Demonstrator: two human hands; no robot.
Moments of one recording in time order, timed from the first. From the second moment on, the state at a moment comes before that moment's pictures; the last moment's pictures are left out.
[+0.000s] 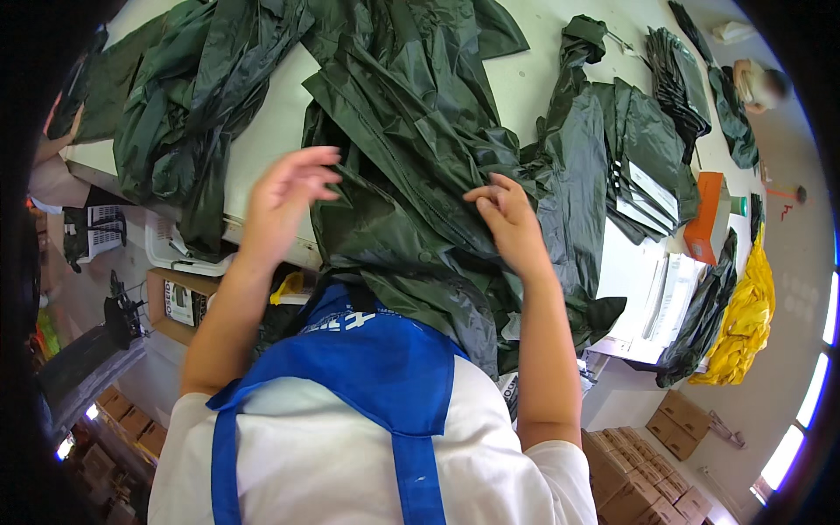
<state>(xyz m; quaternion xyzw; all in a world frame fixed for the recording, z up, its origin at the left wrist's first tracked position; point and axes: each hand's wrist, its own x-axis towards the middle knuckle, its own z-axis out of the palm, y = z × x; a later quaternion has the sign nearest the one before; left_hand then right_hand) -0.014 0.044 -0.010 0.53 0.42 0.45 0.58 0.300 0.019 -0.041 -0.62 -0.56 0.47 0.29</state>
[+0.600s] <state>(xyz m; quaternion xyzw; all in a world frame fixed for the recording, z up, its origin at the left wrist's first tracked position) 0.011 0.033 -0.048 -0.06 0.24 0.48 0.84 0.273 0.047 0.008 -0.54 -0.70 0.32 0.33</state>
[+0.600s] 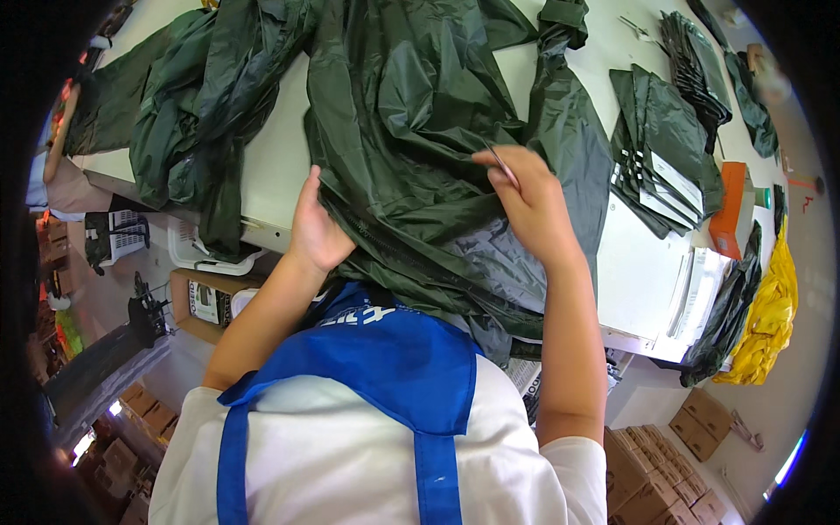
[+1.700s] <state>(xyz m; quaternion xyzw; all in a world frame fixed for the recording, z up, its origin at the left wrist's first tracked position) -0.023 0.024 -0.009 0.07 0.26 0.51 0.82 0.256 0.023 0.011 -0.51 -0.73 0.05 0.46</state>
